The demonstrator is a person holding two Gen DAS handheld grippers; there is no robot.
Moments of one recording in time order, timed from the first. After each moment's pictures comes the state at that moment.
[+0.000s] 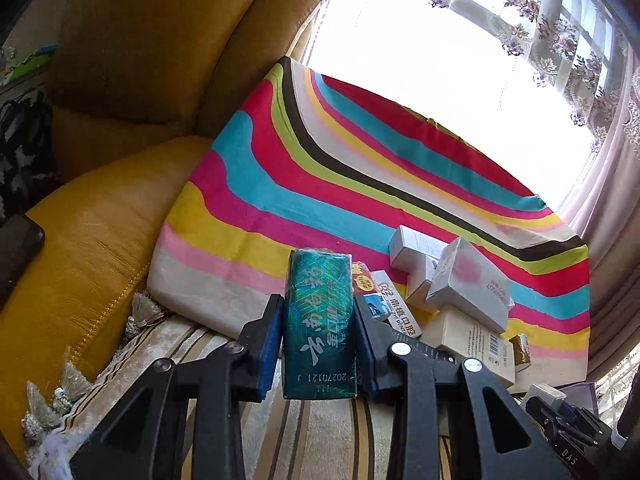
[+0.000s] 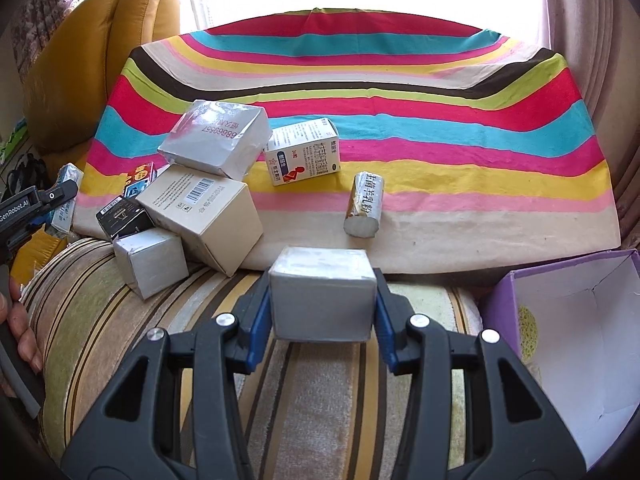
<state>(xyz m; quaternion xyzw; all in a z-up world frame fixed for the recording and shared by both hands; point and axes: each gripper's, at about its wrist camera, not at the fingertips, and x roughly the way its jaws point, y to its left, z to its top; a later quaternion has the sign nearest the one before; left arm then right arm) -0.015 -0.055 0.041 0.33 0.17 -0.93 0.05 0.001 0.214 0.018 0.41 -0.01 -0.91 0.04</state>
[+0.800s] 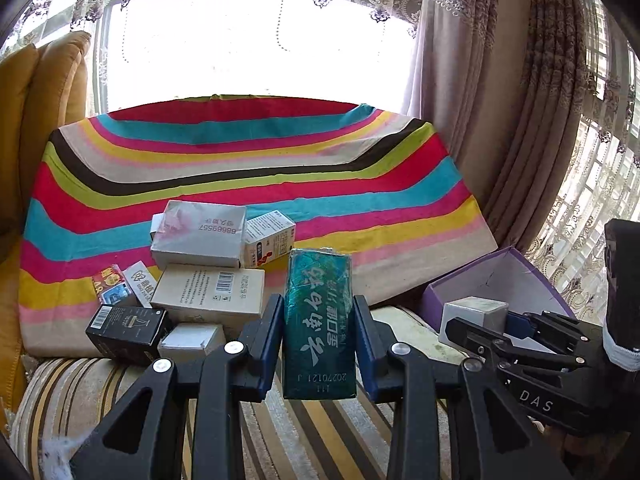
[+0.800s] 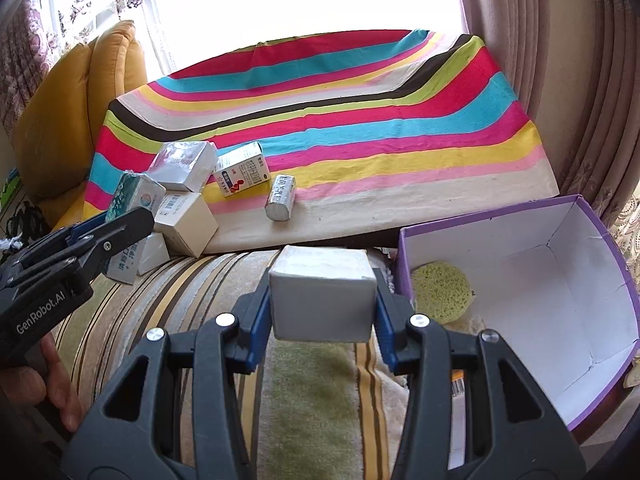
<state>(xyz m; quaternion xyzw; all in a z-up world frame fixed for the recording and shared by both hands) 0.024 0.141 0.073 0.34 0.00 -0.92 -0.21 0.074 0.289 0.052 0.38 -0.07 -0.92 -0.02</state>
